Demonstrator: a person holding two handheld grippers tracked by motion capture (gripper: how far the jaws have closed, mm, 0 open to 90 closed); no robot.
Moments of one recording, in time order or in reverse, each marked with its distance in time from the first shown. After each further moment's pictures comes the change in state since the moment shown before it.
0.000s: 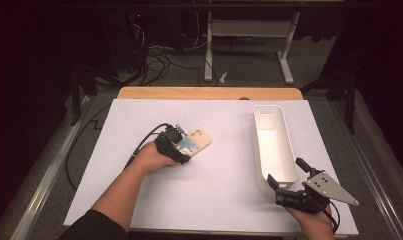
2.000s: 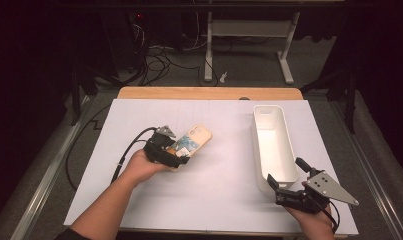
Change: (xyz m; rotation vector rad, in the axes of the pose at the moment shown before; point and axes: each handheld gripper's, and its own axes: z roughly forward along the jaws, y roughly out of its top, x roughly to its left) left arm -0.009 -0.014 -0.057 -0.186 -0.208 -0.101; right arm 0.000 0.000 0.000 0.000 0.001 0.003
